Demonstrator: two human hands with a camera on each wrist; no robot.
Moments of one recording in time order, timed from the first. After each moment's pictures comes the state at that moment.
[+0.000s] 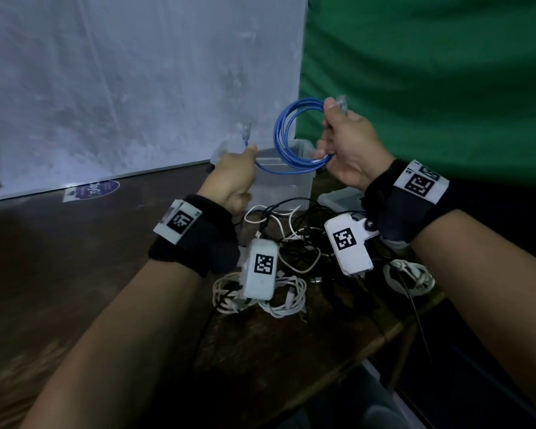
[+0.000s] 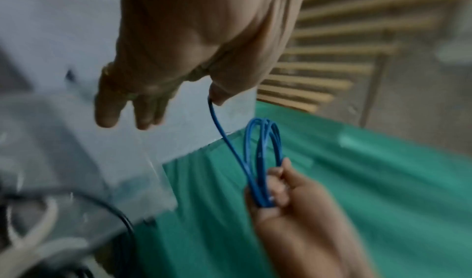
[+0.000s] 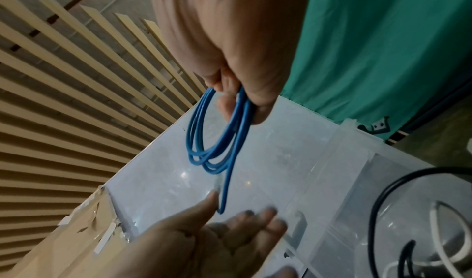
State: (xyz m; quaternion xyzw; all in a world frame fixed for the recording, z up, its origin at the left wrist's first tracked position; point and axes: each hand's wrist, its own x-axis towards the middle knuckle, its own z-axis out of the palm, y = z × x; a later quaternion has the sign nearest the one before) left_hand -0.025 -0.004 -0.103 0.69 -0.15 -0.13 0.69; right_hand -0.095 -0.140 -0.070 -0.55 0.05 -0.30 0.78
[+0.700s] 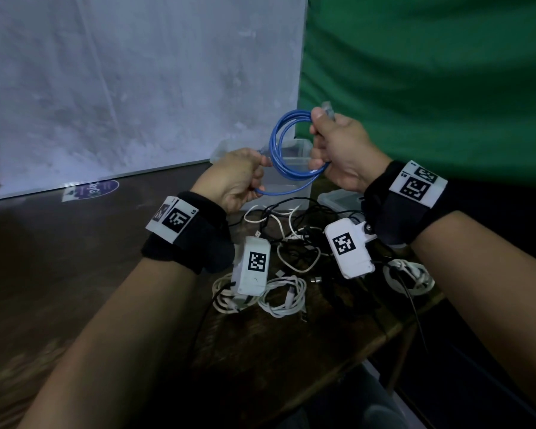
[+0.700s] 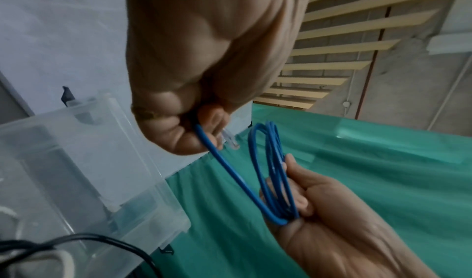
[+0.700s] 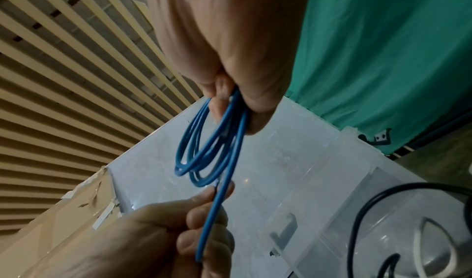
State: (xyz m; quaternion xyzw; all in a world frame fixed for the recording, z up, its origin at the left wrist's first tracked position) left_hand -0.029 0.002 -0.101 0.66 -0.22 -0.18 0.69; right_hand -0.094 -0.135 -0.075 -0.64 0.04 -0.27 0.72
